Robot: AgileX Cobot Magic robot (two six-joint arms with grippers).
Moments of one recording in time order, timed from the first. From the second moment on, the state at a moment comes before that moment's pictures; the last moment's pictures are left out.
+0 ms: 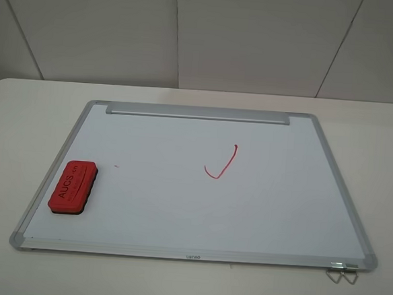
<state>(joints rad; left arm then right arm) -0.17 0.00 -0.51 0.01 1.06 -0.03 0.07 0.00 -0.52 -0.06 1.06 0.10</state>
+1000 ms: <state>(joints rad) -0.01 -0.01 -0.51 0.01 1.06 -0.03 0.07 0.00 -0.52 -0.06 1.06 0.10</state>
